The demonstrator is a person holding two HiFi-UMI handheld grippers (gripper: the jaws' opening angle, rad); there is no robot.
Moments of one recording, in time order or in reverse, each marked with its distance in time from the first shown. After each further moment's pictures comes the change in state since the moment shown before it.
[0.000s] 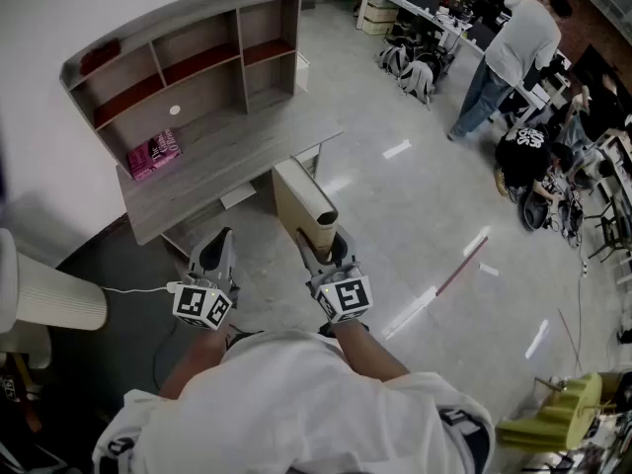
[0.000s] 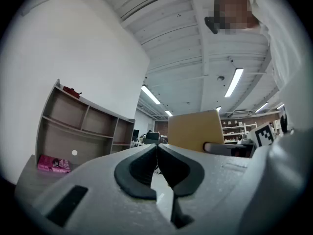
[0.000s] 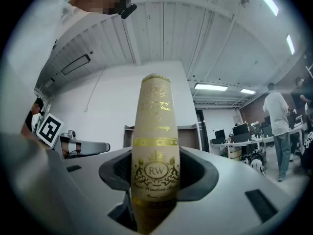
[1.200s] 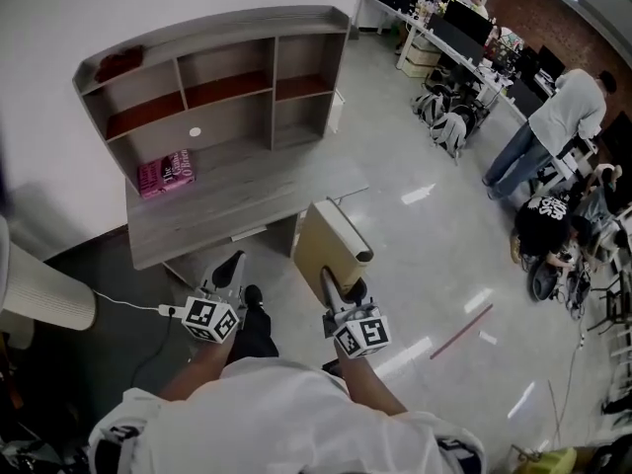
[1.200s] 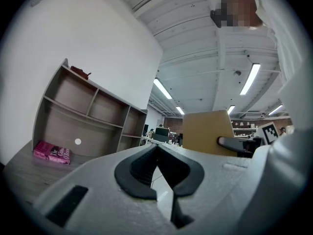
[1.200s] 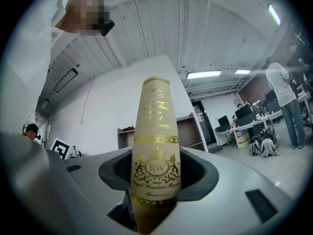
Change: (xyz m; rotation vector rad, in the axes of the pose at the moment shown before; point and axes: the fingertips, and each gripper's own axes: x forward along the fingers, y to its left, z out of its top) left arm 0.127 0.117 -0.062 -0.090 0.060 0.078; right arm 0.121 -0.096 -0.055 0.194 0.015 0.013
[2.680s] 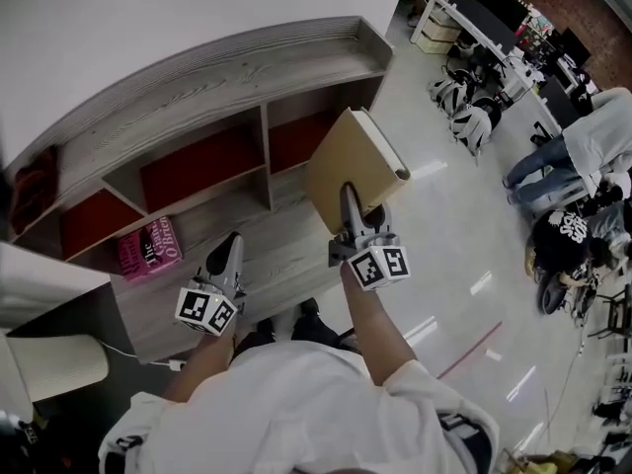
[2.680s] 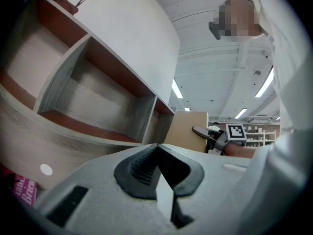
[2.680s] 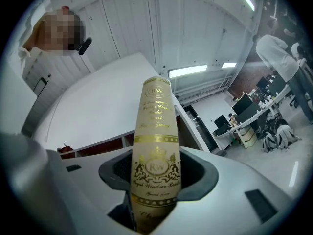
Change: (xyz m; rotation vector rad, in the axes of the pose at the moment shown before) left arm 0.318 0.207 0.036 -0.045 -0.008 0.022; right arm 0.430 -0.241 0.039 0.154 -0.182 -0.050
